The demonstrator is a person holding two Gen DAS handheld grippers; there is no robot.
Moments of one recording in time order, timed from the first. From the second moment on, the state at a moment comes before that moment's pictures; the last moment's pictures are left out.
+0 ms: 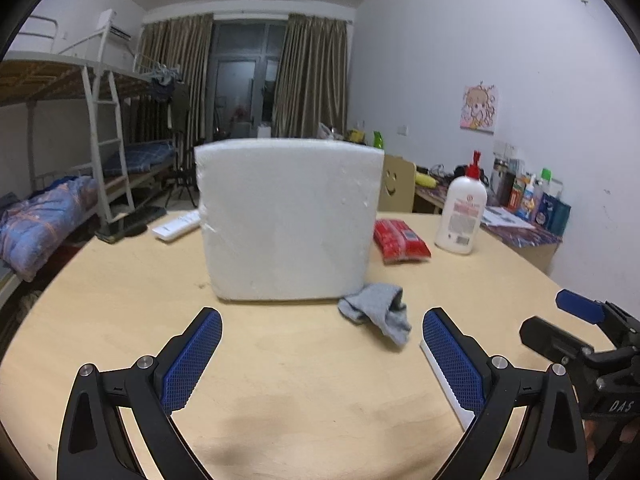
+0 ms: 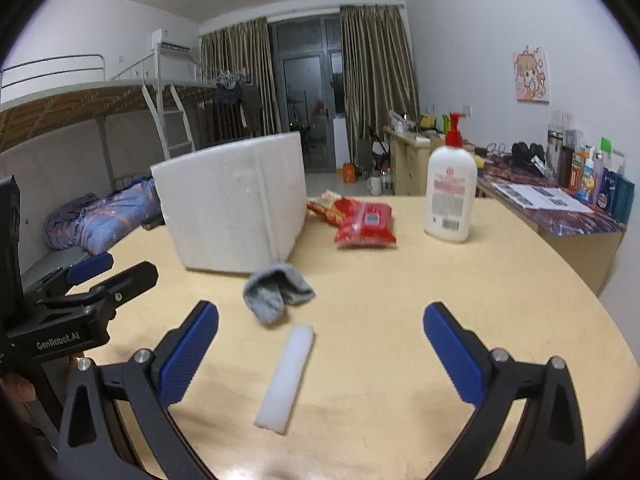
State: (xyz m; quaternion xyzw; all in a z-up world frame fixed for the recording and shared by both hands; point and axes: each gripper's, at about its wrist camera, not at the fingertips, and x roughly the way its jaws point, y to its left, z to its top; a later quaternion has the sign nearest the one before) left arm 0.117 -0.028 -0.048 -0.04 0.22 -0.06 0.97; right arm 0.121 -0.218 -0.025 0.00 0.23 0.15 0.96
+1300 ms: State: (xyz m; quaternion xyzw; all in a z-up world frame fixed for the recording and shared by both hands) left arm 0.235 -0.070 -0.095 -0.04 0.44 -0.15 0.89; right arm 0.150 -0.181 -0.081 -0.10 0.37 0.24 0.89
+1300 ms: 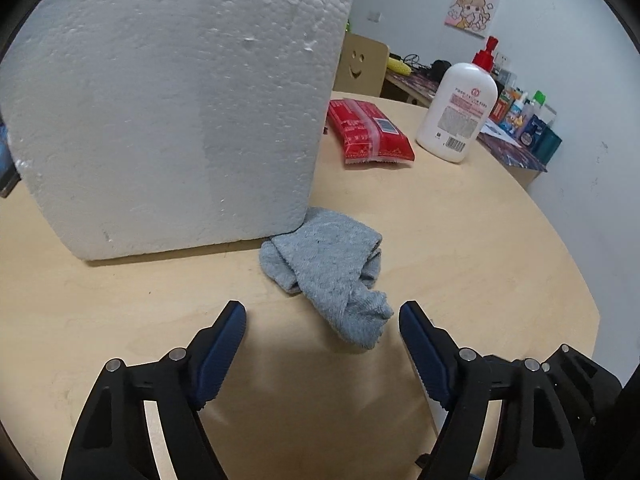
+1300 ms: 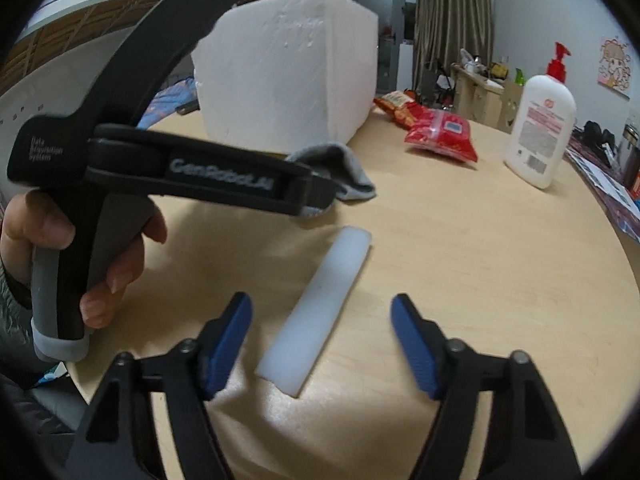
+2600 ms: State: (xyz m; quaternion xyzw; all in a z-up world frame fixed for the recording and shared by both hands) left arm 0.211 -0.090 -0.056 -0.03 0.36 -0.23 0.91; right arm 0.142 -0.199 -0.068 -0.05 0.36 0.22 0.91
